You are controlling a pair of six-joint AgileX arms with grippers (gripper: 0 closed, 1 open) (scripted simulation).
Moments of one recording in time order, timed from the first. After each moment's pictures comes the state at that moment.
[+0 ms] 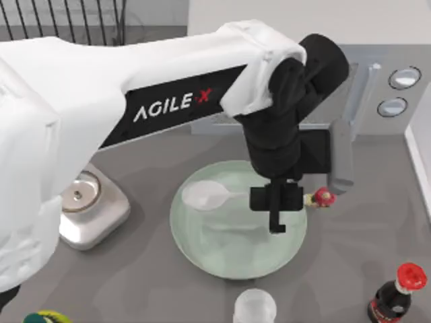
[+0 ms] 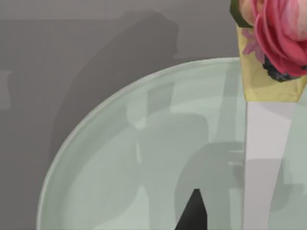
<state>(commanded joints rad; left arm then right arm) -0.85 2.16 1.78 -1.01 0.07 0.84 0.00 0.00 0.00 0.00 0.00 0.00</state>
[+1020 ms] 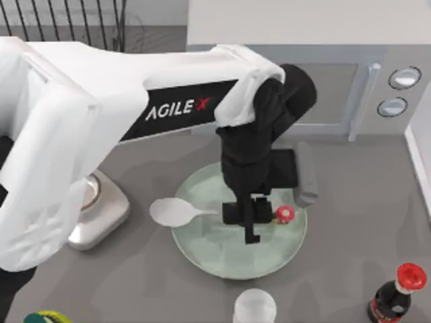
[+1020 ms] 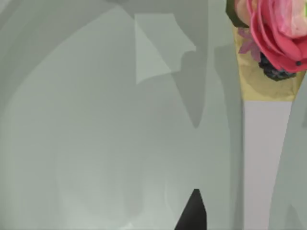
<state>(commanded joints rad) -0.79 2.24 1.72 -1.02 0.03 0.79 0.00 0.00 0.00 0.00 0.00 0.00</state>
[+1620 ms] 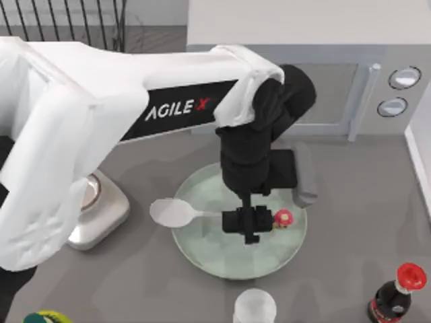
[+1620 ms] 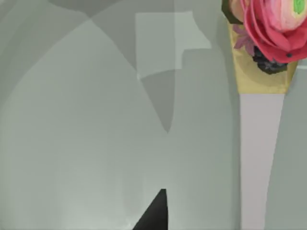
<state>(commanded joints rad) -0.79 2.24 1.72 -1.02 0.03 0.79 0.00 0.00 0.00 0.00 0.00 0.00</state>
